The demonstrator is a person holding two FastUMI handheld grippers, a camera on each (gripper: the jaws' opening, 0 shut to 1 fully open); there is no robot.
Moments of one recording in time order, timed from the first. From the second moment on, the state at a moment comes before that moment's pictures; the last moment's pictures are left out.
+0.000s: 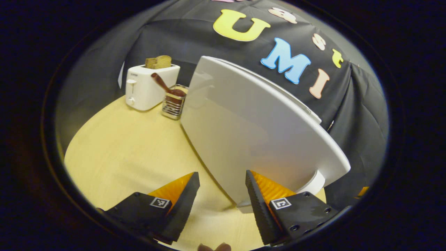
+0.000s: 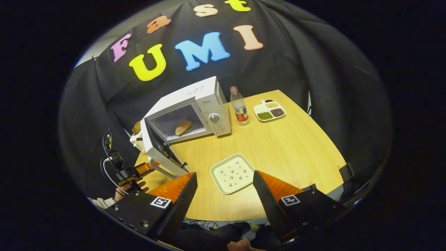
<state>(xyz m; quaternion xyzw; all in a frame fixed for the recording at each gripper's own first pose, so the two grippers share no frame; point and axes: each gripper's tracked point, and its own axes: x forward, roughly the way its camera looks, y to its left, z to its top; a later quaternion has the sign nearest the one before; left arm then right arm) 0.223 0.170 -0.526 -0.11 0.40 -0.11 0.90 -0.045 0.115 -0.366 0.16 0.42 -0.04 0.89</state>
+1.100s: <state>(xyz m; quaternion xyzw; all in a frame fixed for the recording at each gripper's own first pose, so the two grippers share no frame) 0.379 0.071 -0.542 -0.04 0.34 -0.19 0.92 -0.046 0.083 -0.384 0.15 0.46 -0.13 0.87</state>
